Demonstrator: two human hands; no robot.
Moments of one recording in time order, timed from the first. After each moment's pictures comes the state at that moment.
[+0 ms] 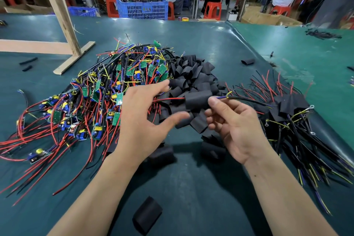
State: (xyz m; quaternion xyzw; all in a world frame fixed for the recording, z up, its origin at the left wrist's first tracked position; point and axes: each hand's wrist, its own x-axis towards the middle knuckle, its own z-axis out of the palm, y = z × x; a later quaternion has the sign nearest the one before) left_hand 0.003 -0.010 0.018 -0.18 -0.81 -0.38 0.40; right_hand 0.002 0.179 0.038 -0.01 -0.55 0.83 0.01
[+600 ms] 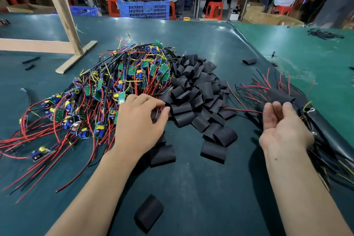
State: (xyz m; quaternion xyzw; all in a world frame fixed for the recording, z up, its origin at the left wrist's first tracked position) left_hand -0.007 -0.021 0.006 -0.08 -0.91 -0.25 0.31; right_hand -0.017 0.236 0.037 -0.30 -0.28 0.86 0.31
